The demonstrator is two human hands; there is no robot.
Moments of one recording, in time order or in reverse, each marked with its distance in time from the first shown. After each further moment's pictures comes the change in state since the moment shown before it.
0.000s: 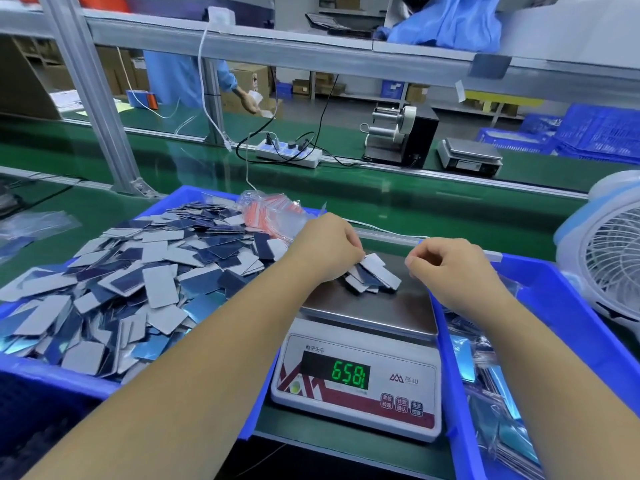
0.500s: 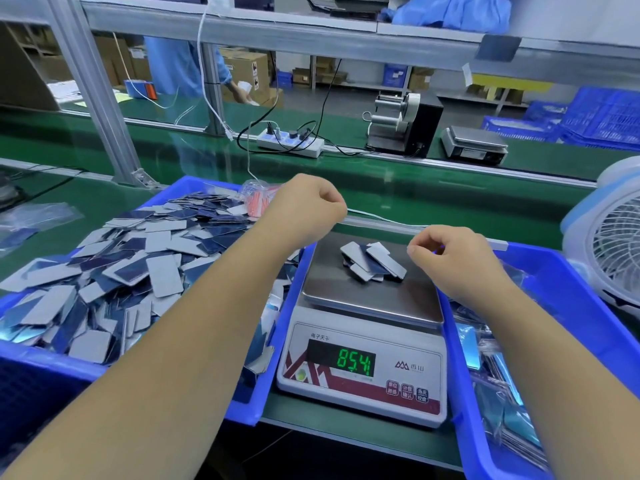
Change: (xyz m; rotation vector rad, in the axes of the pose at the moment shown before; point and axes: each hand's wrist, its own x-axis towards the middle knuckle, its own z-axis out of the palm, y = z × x) left_hand -0.001 -0.012 -0.039 -0.191 0.142 0.030; right_hand 0.004 0.005 0.008 -0.029 0.034 -0.013
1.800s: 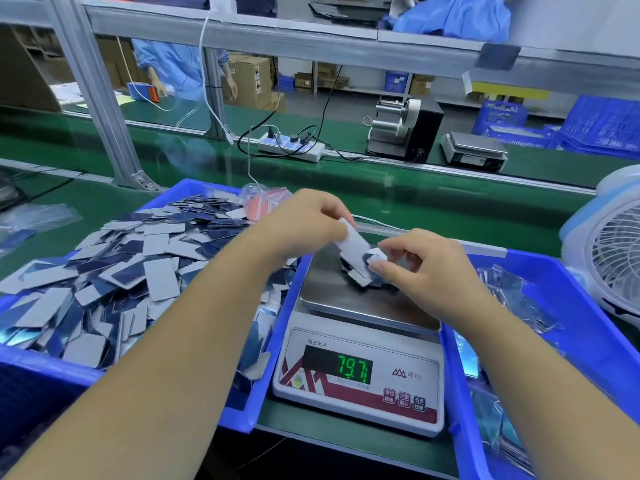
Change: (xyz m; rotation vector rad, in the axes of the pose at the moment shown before) left_hand -0.011 0.001 -0.003 -0.140 -0.208 -0.042; right_hand -0.006 -0.015 0.014 0.022 0.016 -0.307
